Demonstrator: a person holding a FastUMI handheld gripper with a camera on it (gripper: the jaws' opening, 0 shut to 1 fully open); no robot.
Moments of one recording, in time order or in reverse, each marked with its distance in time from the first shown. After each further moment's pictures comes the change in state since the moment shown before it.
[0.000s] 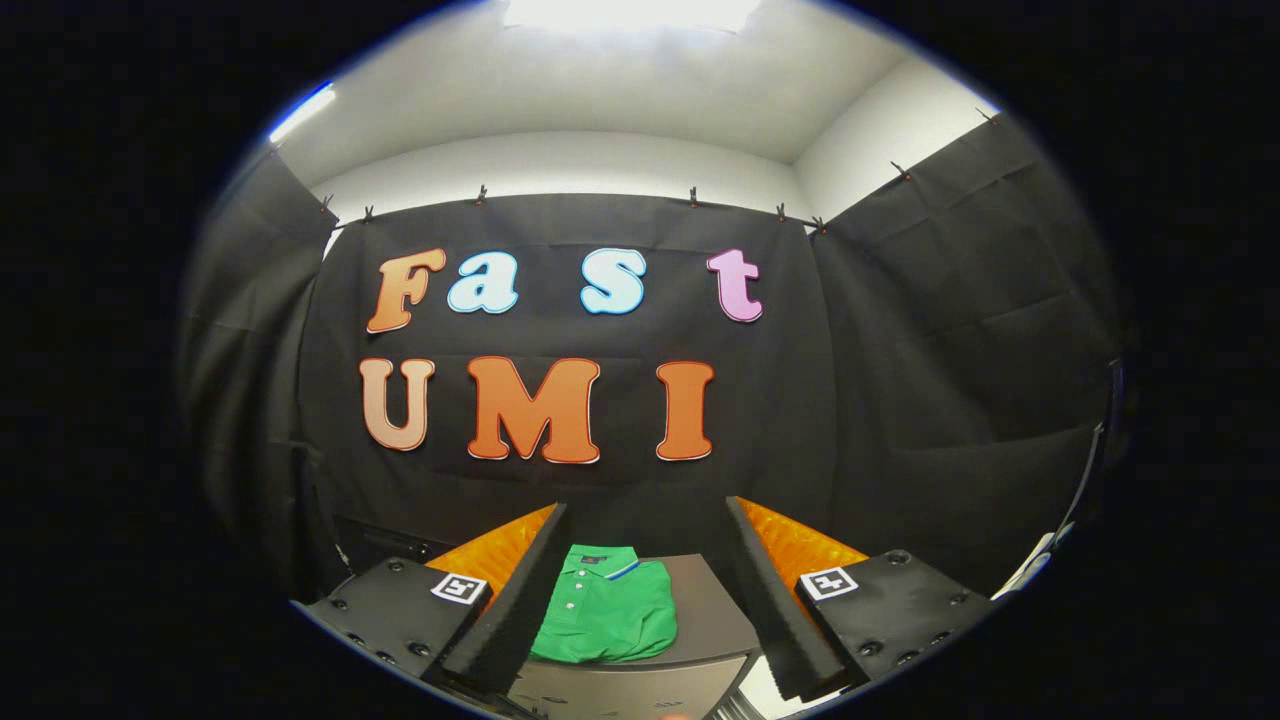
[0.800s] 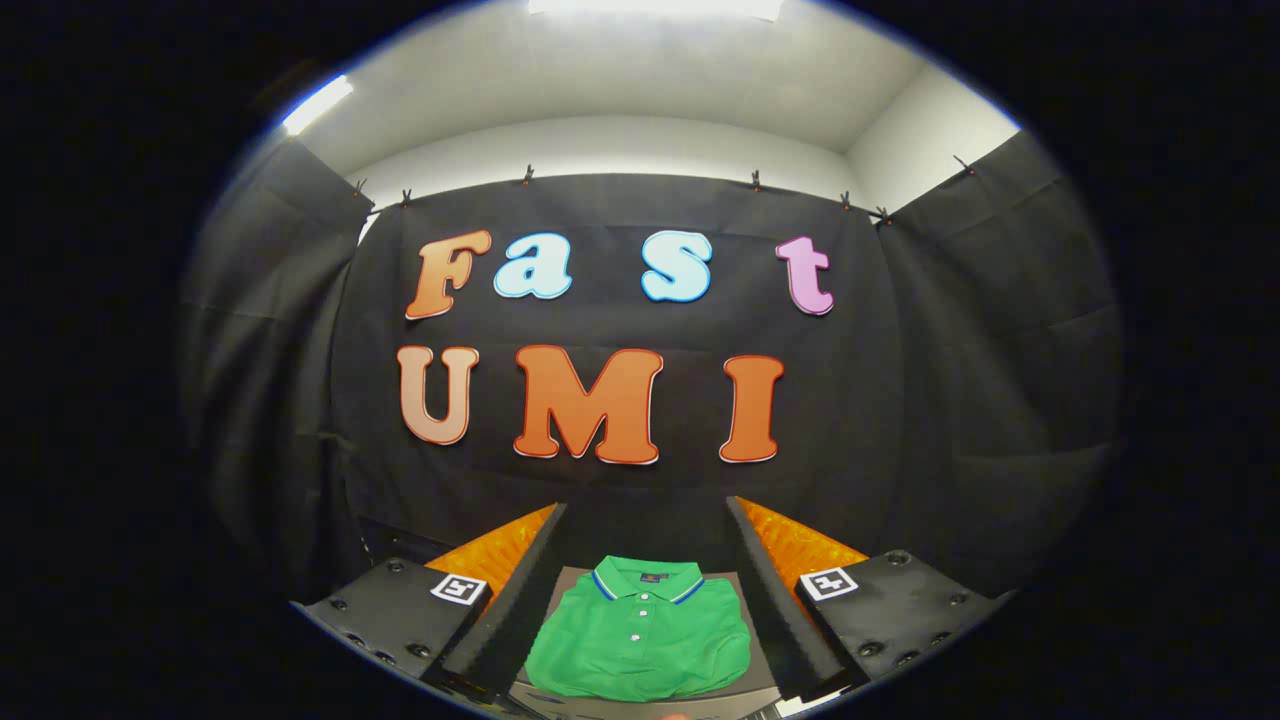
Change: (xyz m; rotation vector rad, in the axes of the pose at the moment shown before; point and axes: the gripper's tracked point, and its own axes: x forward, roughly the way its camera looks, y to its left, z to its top) arm 0.090 0.090 0.001 -0.050 0.078 0.149
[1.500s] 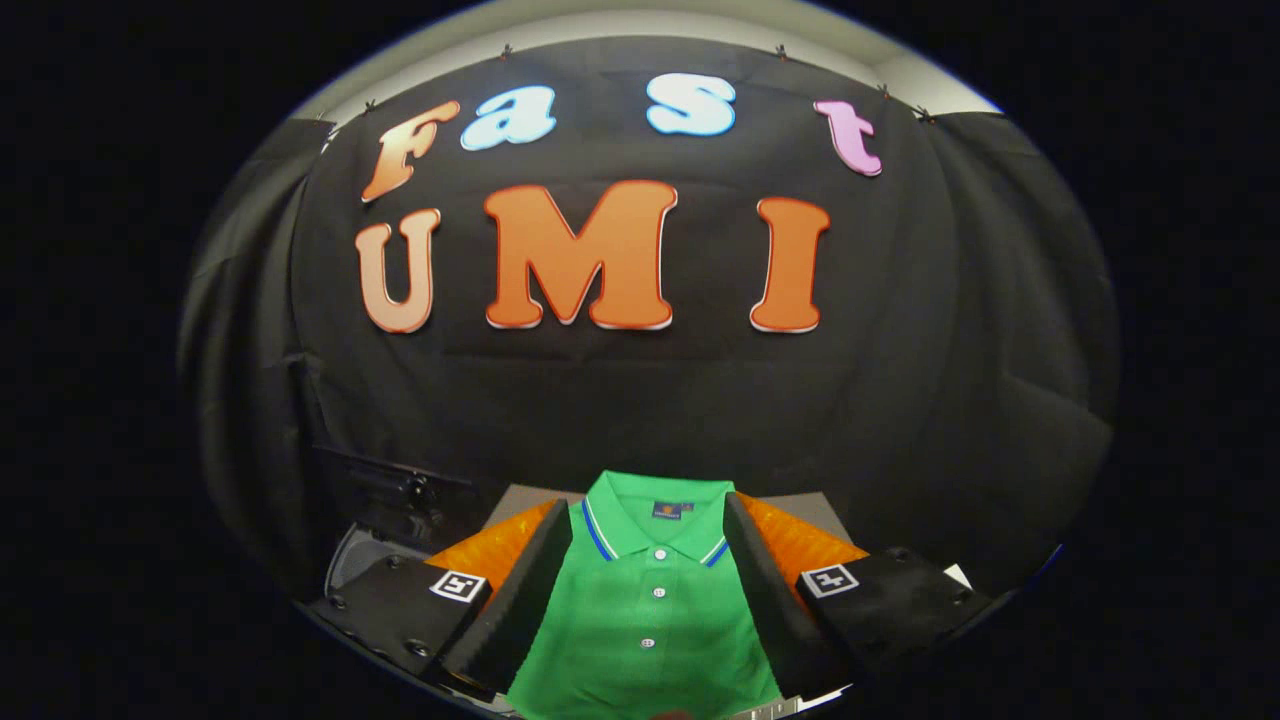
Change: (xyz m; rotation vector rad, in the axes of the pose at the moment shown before) arm 0.144 -0.001 -0.158 0.021 0.434 0.005
